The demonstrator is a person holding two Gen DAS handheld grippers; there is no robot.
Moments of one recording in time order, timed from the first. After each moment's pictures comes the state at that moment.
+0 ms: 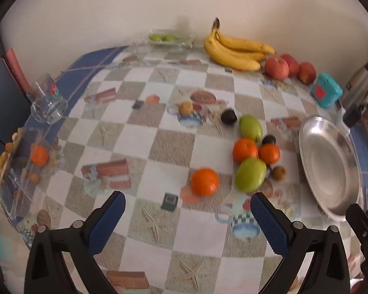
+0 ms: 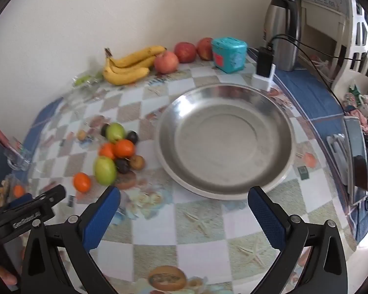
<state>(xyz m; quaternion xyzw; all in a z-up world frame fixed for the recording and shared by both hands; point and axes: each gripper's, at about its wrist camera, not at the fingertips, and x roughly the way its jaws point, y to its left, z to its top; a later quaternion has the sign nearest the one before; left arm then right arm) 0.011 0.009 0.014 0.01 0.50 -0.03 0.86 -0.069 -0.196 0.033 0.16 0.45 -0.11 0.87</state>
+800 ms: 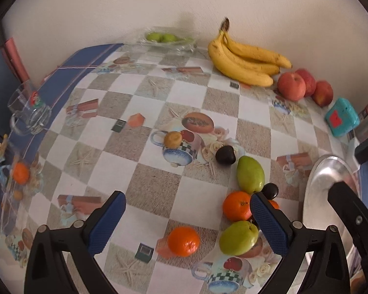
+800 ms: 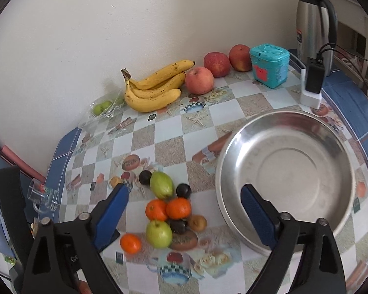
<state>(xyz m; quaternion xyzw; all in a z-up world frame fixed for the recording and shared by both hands) 0.096 -0.021 -0.007 -0.01 0.53 -0.02 0.85 0.037 -0.179 0.044 0.23 0.41 -0.08 0.88</state>
